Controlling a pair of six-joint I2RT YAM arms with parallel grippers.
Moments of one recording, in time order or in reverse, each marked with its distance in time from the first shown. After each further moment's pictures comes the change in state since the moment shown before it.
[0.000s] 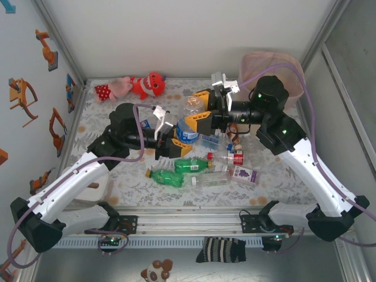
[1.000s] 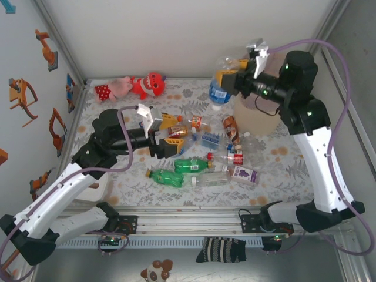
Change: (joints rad) left arm 0.016 -0.144 -0.016 -0.072 -0.380 0.024; right arm -0.351 0.110 0.301 -0.340 0.269 -0.085
